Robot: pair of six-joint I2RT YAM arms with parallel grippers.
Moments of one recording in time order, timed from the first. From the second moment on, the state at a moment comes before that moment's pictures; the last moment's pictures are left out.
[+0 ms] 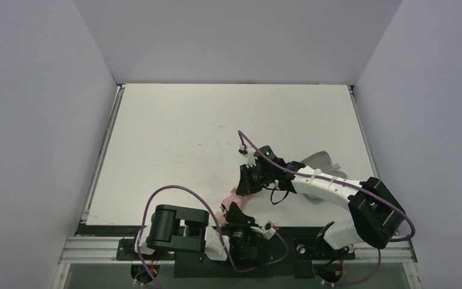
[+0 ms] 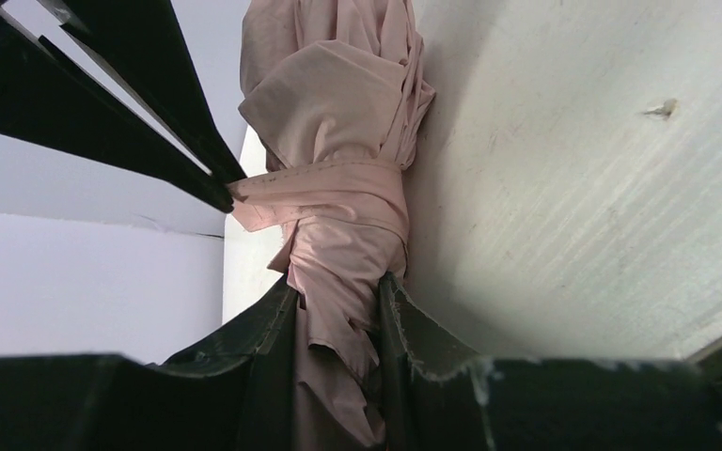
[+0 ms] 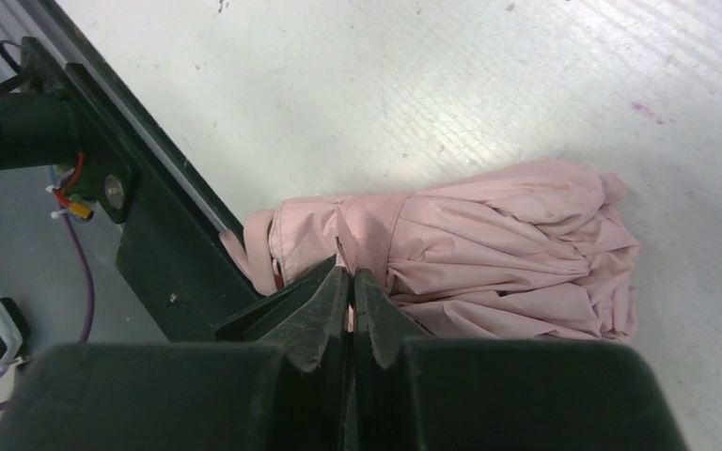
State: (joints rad) left arm -1.69 2.03 0.77 0.31 -1.42 0.17; right arm 0.77 1.40 0.74 -0.16 -0.43 0.48
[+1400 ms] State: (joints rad) left arm -1.69 2.04 0.77 0.32 -1.43 0.18; right arm 0.79 1.51 0.77 -0.12 -0.49 0.48
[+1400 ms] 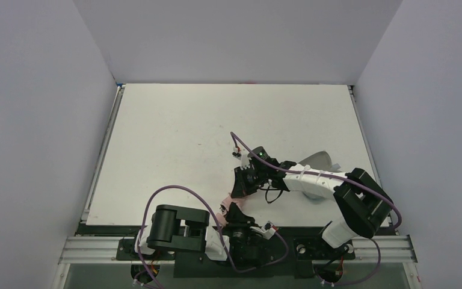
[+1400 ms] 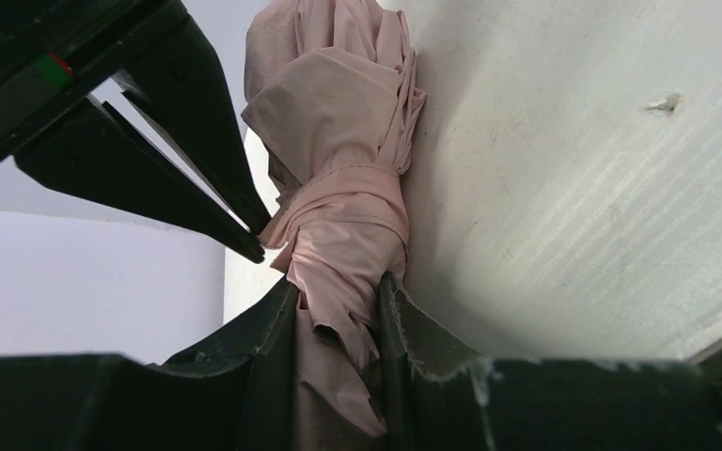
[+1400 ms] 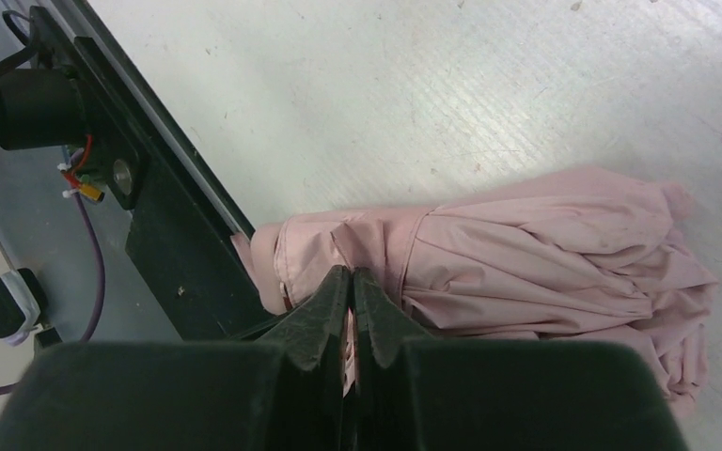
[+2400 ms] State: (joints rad) left arm -1.69 2.04 0.78 0.32 -1.41 0.18; right arm 0.82 1.54 0.82 -0.19 -0.27 0.45
